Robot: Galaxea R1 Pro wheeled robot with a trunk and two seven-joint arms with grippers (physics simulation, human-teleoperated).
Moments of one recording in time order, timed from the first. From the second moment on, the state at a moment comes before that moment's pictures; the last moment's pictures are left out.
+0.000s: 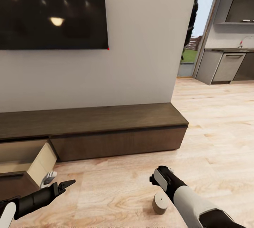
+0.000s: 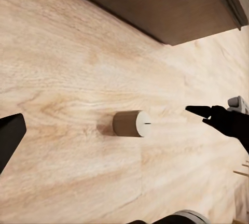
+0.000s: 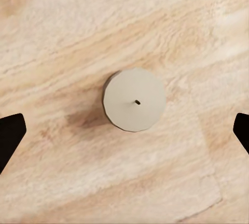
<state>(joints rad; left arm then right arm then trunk) -0.12 0.21 0.38 -1.37 0.47 1.03 -0.68 -0.76 0.11 0.19 -0.32 -0.45 0.53 -0.47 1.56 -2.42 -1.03</state>
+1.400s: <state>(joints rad) -0.12 0.21 0.38 -1.37 0.47 1.03 -0.68 -0.76 0.10 0.20 -0.29 -0.44 0.46 -0.46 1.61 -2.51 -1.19</state>
